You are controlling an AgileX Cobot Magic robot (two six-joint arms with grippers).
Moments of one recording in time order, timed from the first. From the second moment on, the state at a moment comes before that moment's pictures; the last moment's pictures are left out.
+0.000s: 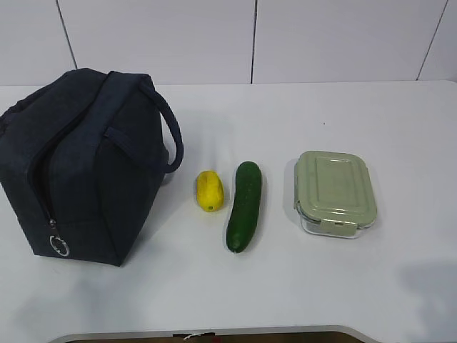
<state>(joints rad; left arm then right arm) -0.12 0.01 -0.51 -0.14 1.12 0.10 0.07 -0.02 -0.50 -0.01 1.14 -0.06</state>
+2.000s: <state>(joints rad) -0.12 0.01 -0.65 -0.13 0.85 0.10 0.07 -0.02 -0.60 -0.02 0.90 -0.14</state>
